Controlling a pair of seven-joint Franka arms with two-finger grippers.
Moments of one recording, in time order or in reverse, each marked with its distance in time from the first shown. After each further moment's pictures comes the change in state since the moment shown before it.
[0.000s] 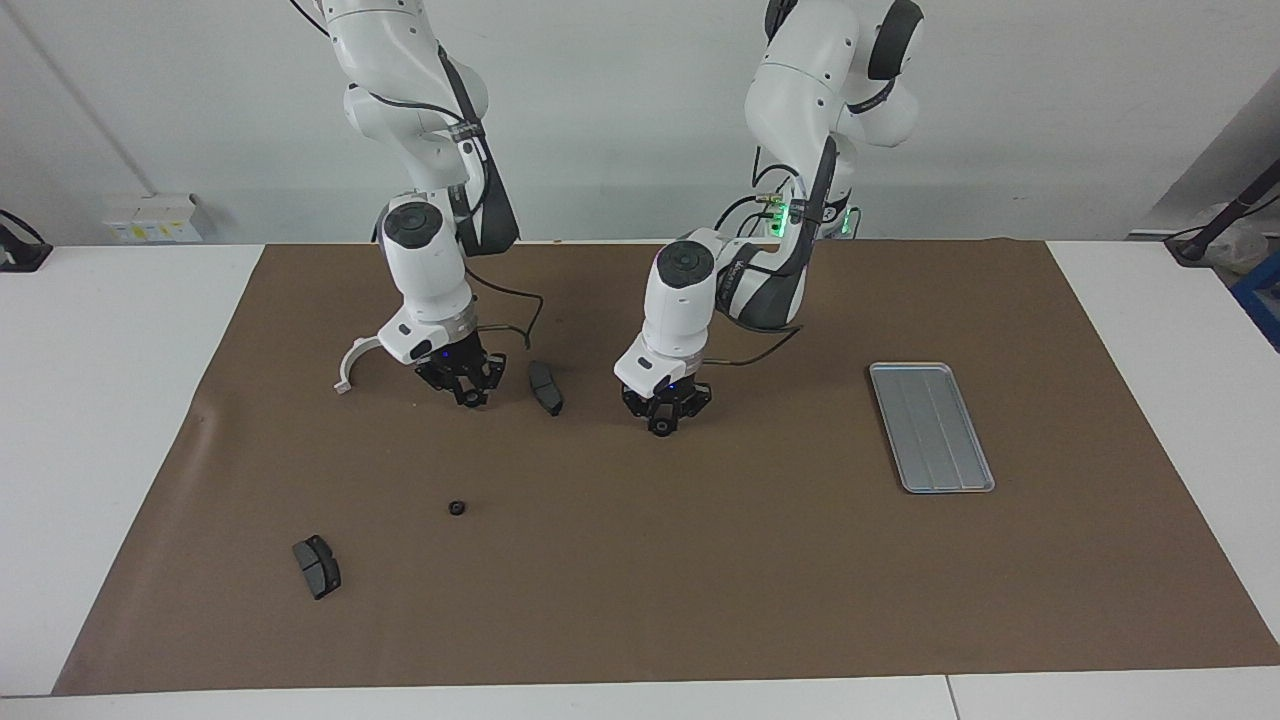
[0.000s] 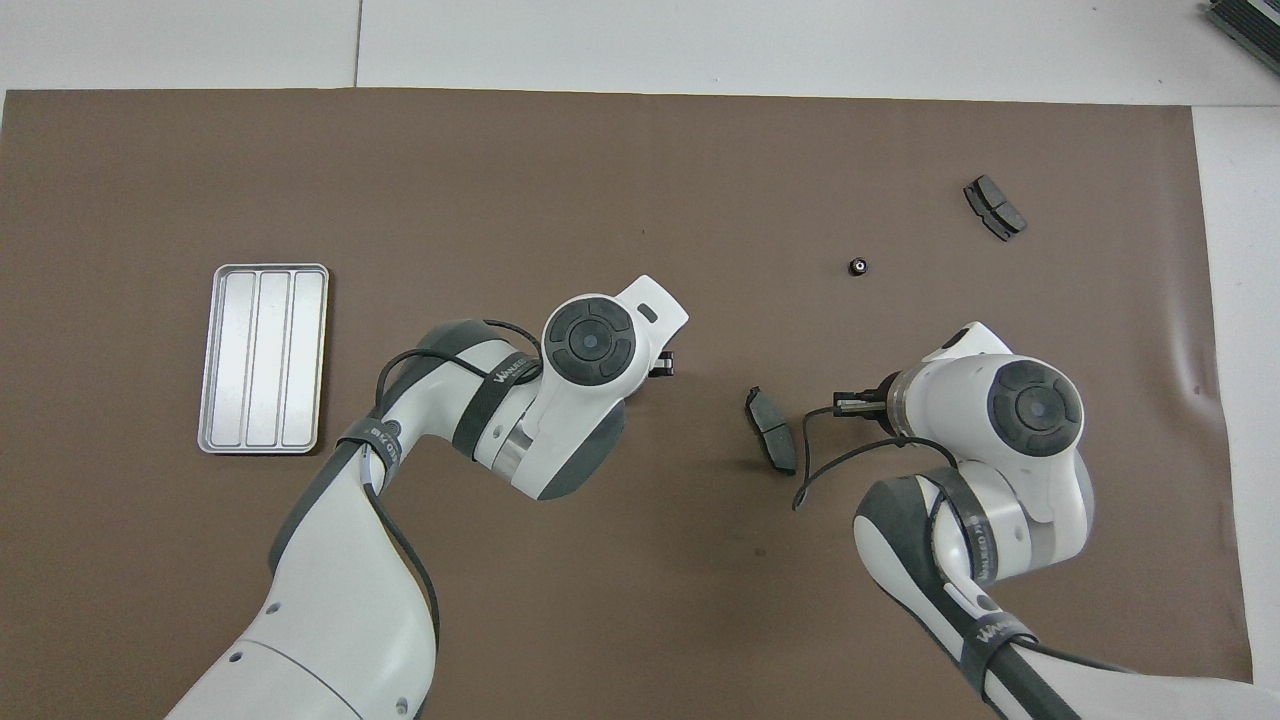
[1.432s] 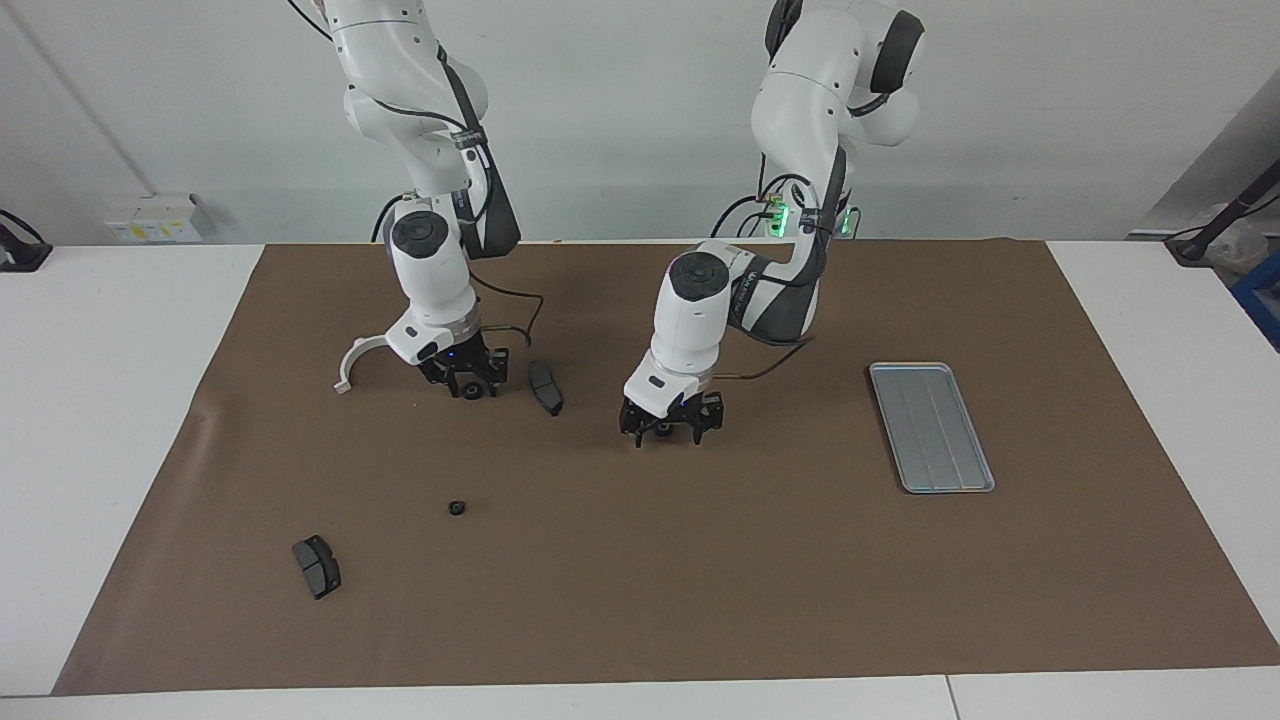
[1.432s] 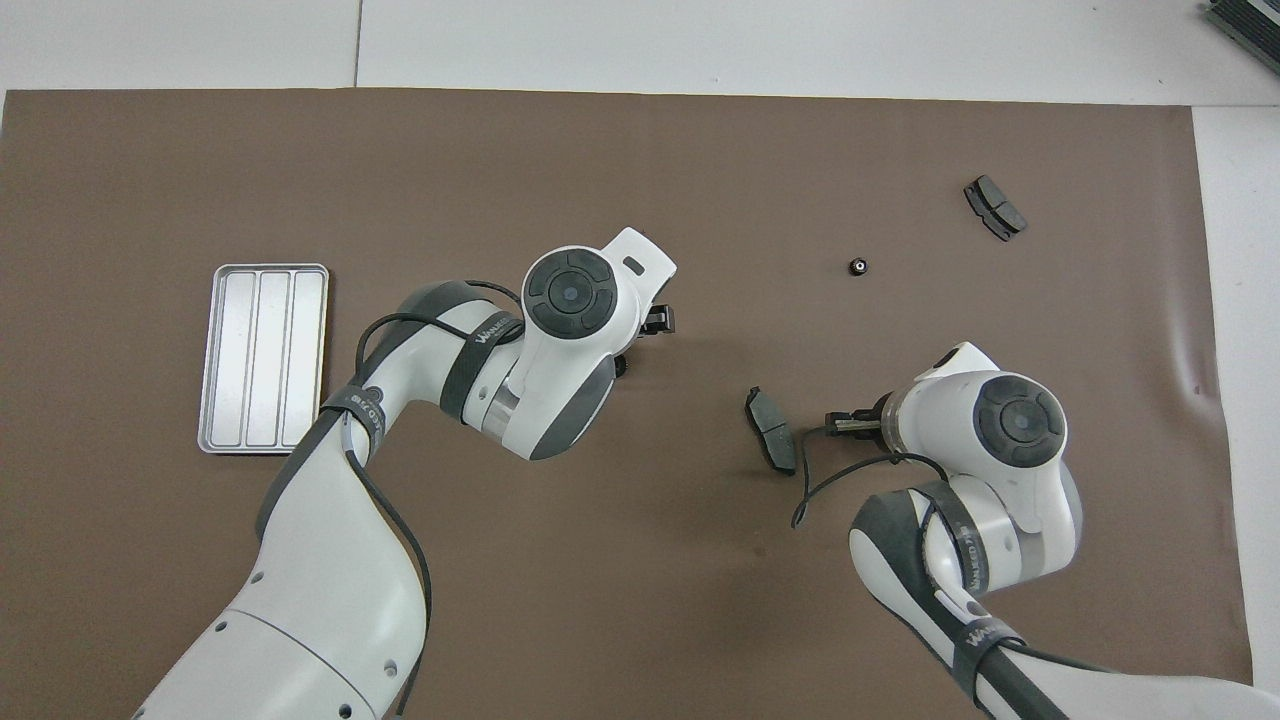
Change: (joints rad) left arm 0.037 0.049 -0.002 0.095 -0.009 -0.014 -0.043; right arm 0.004 0.004 0.000 -0.077 0.000 0.030 0.000
